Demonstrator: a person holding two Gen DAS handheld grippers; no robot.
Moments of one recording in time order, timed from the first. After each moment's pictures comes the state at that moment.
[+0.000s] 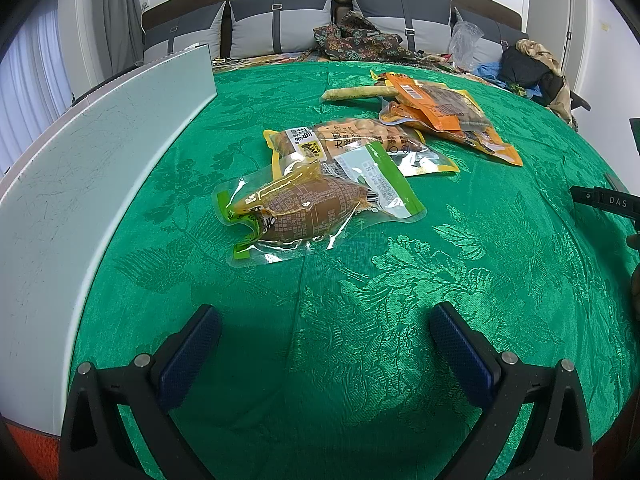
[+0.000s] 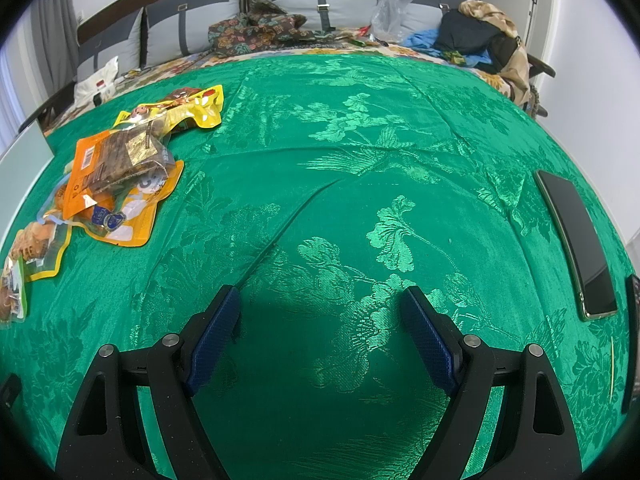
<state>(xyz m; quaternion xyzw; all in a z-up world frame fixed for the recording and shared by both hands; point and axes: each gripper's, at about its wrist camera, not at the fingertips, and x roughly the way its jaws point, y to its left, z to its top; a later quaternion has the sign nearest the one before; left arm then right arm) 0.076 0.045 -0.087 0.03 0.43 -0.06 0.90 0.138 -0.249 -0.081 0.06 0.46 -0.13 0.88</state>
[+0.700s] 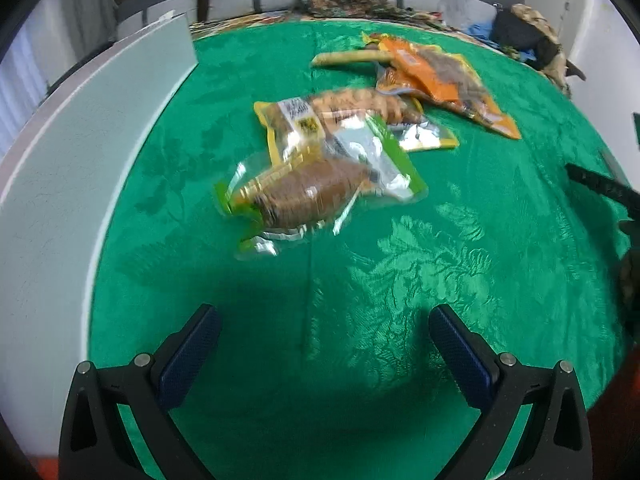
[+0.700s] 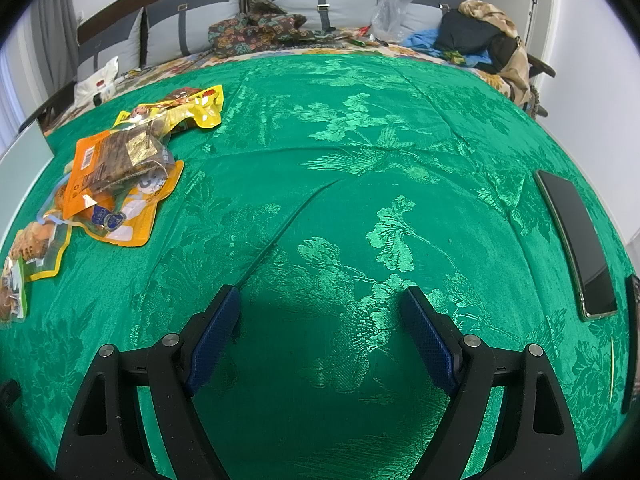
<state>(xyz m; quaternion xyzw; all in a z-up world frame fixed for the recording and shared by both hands) 0.104 0.054 -0.067 0.05 0.51 -0.10 0.85 0.138 -0.249 -0.081 0.06 0.46 -0.13 0.88</state>
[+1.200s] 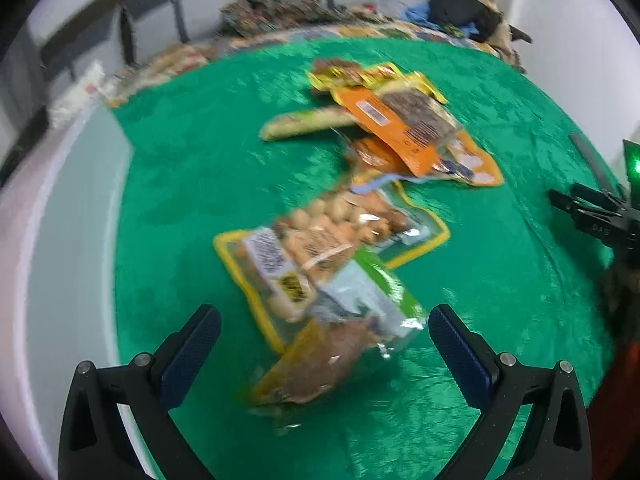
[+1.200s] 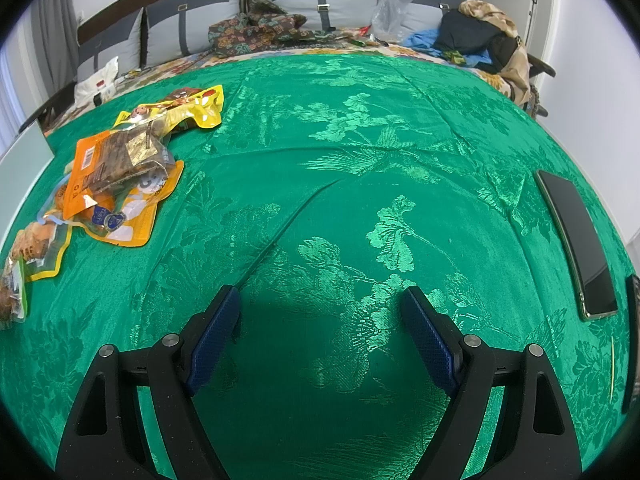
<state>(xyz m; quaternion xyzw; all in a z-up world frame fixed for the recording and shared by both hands) 0.205 0.026 -0.041 0.12 0.51 -0.21 0.82 0.138 -0.249 -0.081 0.06 0.46 -0.13 0.88</state>
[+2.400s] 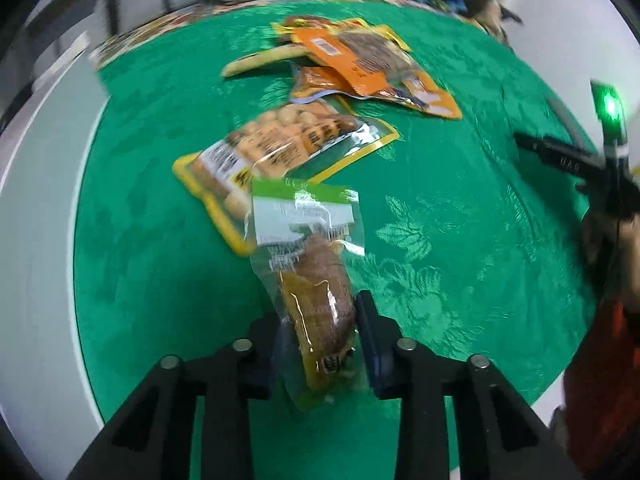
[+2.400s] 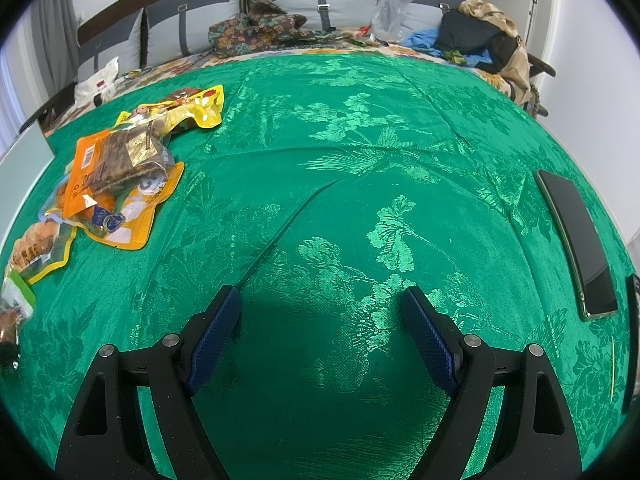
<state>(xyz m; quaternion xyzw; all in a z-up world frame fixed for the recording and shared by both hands) 0.141 0.025 -0.061 0.09 0.55 -0.21 0.81 0.138 -0.249 -0.081 0.06 0.46 -0.13 0.88</state>
